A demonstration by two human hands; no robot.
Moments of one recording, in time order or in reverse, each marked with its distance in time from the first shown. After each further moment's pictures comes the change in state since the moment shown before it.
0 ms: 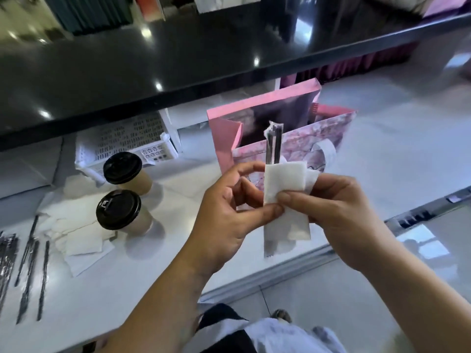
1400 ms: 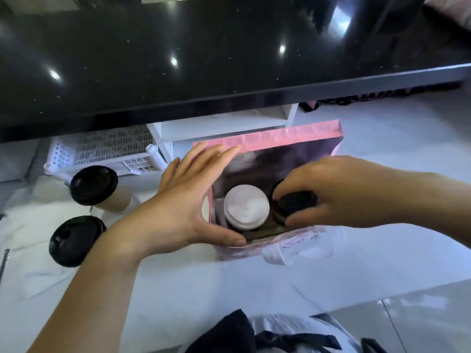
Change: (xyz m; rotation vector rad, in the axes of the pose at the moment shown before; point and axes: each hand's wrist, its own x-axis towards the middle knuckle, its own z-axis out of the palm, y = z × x) left_hand 0.126 0.018 -0.058 0.937 -0.237 -0.136; right_hand 0.190 -0.074 -0.054 -1.624 -0.849 -0.244
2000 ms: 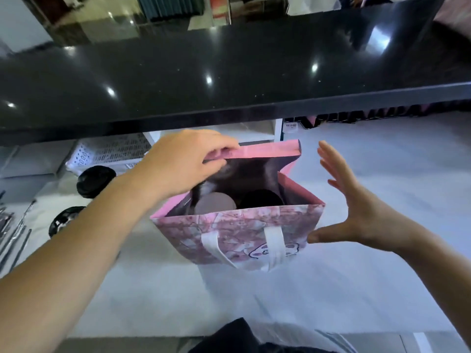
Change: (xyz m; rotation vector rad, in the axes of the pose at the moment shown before) left_hand 0.074 0.066 0.001 0.366 0.313 -0.034; right_hand -0.057 0.128 0.079 0.843 0.358 -0.072
